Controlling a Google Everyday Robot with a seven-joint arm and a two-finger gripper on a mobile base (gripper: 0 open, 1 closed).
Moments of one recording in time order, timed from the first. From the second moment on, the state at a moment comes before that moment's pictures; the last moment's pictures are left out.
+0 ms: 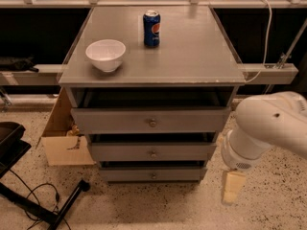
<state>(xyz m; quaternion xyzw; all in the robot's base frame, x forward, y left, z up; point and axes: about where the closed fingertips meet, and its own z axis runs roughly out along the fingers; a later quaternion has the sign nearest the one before) 0.422 -0.204 0.674 -0.65 0.75 0.02 0.06</state>
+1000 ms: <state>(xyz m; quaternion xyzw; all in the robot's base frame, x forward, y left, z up) 0.425 -0.212 0.591 -0.65 0.75 0.06 0.03</state>
